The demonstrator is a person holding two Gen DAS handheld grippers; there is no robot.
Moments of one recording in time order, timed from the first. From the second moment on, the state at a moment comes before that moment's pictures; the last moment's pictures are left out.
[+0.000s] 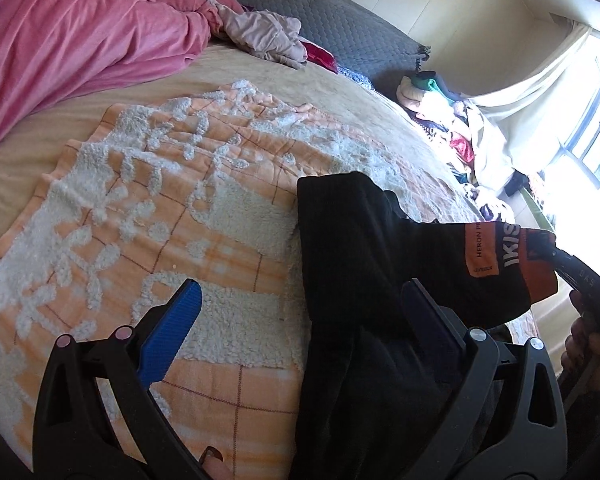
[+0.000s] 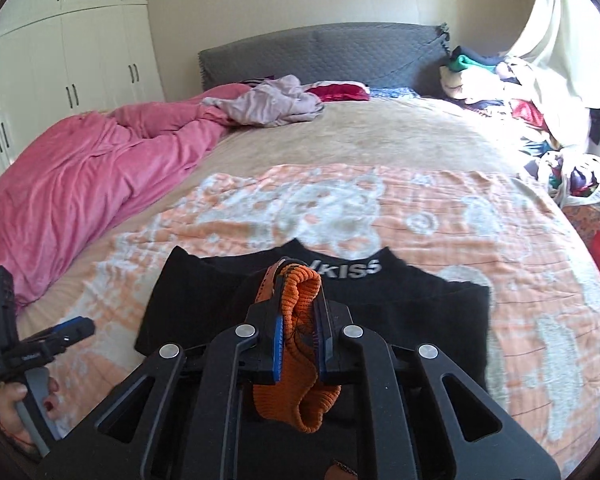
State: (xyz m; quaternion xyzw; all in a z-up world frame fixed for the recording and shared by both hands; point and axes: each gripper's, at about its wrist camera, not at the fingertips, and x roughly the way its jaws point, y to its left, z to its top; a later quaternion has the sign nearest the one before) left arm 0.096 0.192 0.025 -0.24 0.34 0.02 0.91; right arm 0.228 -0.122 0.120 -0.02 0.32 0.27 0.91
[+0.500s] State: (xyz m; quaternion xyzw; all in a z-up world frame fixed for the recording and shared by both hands) left arm 0.172 0.145 0.047 -0.20 0.35 -0.03 0.91; right arm 0.254 -0.193 0.097 -0.01 0.31 0.23 0.92
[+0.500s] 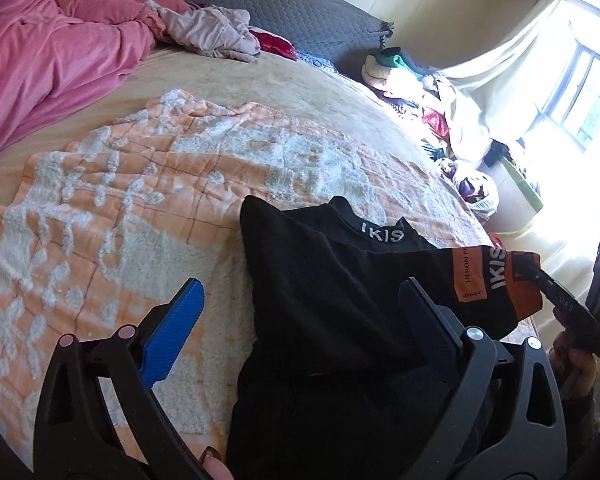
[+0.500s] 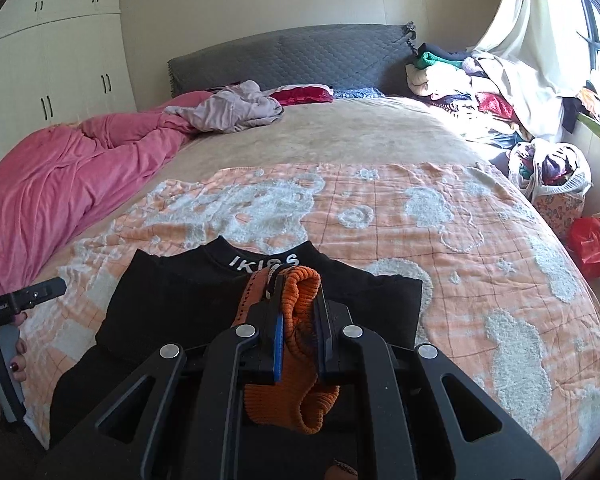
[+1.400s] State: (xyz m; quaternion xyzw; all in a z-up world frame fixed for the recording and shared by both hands) left arm 0.227 0.111 -0.020 -0.13 0.45 -0.02 0.88; right arm 0.280 -0.216 0.042 -0.03 0.36 0.18 0.91
